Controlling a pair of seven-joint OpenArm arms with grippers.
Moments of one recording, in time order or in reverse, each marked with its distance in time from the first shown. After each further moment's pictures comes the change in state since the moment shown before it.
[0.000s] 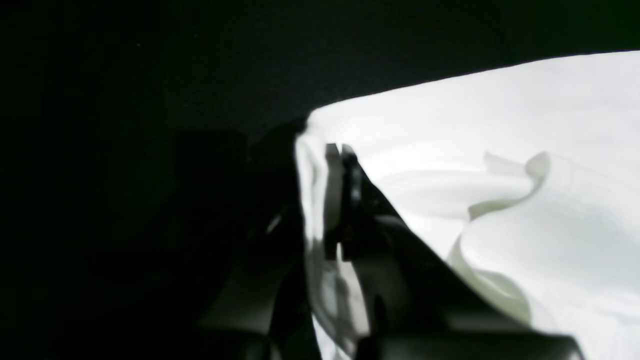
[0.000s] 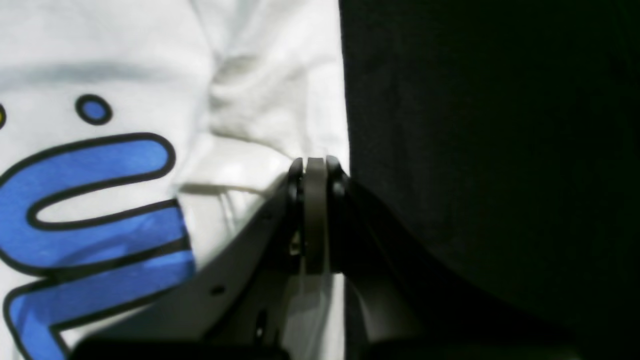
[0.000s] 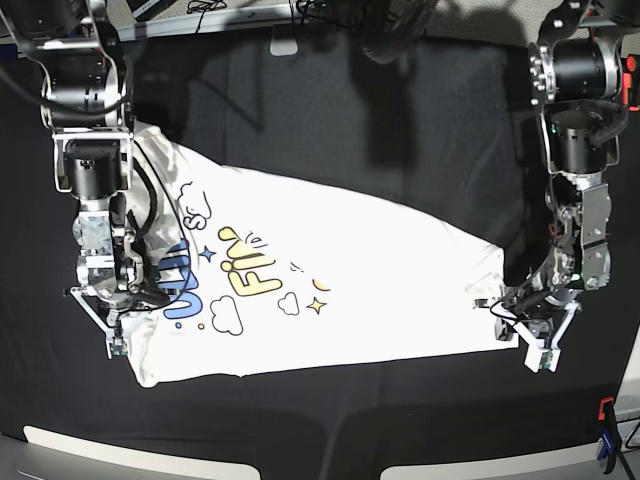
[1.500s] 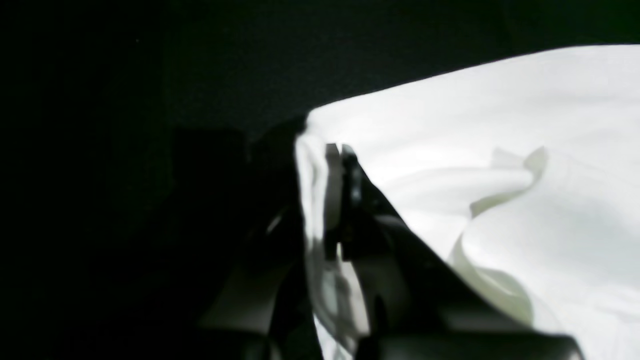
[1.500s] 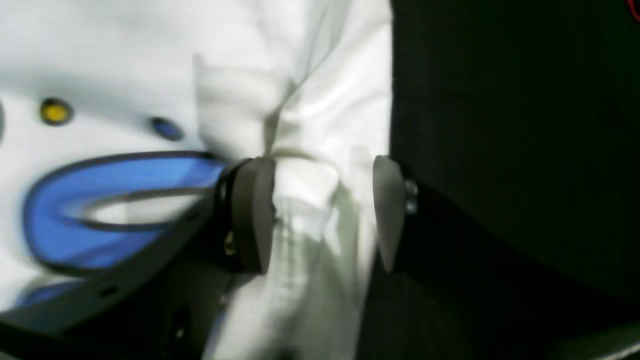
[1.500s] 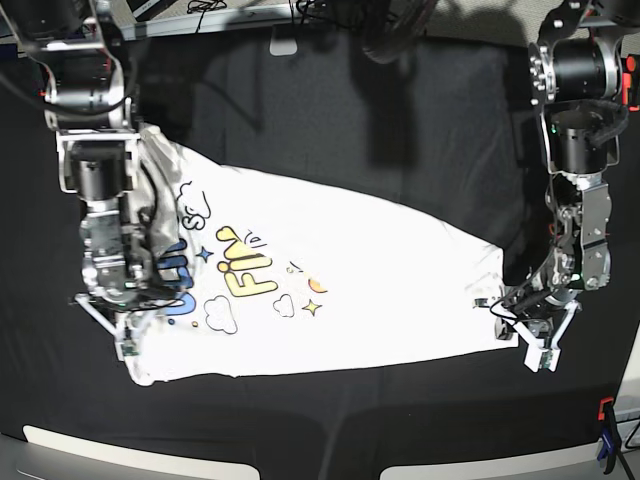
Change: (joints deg) left arm 0.0 0.0 0.0 0.0 0.0 0.0 0.4; right arm 0.2 0.2 0.0 -2.4 -6.9 0.9 1.8
